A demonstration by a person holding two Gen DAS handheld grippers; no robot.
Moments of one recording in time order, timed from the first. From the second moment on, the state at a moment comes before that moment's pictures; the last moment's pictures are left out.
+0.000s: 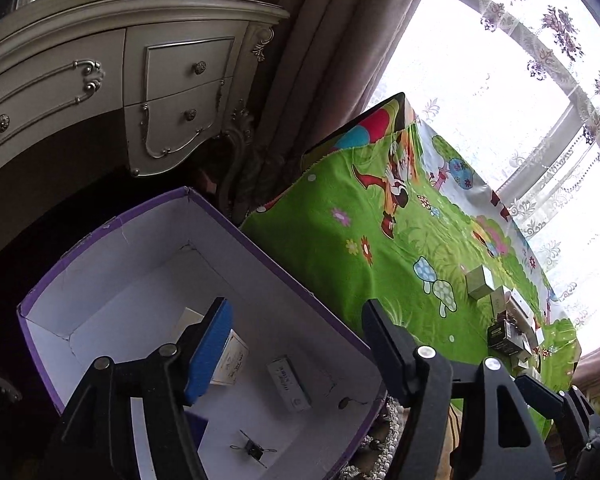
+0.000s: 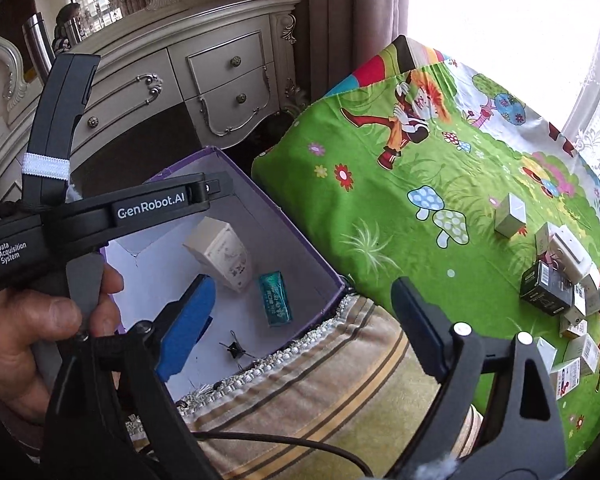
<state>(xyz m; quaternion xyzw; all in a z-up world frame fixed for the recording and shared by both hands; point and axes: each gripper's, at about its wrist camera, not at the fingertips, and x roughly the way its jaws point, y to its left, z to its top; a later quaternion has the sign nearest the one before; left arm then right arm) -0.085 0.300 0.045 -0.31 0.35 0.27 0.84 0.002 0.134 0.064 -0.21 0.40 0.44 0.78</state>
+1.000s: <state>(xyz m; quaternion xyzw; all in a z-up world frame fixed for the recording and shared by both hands) 0.014 0.170 0.045 -0.22 0.42 0.10 0.87 0.102 -0.118 0.045 -0.10 0.45 0.22 0.86</state>
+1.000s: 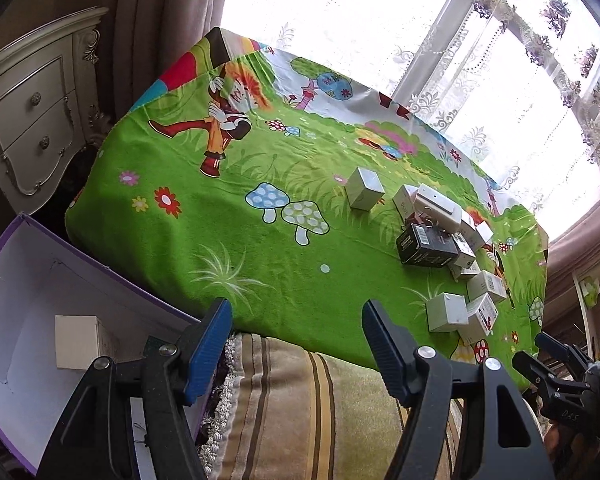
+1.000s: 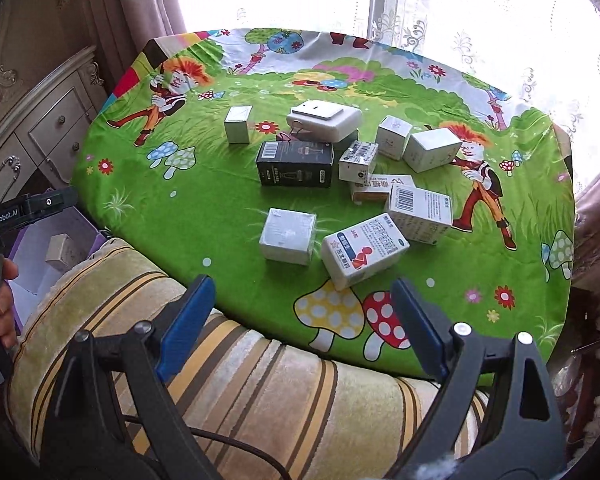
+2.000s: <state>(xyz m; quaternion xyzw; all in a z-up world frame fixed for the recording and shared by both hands) 0.101 0.047 0.014 -0.15 0.51 -0.04 0.84 0.187 -0.125 -0.025 -0.19 0.50 0.26 0.80</state>
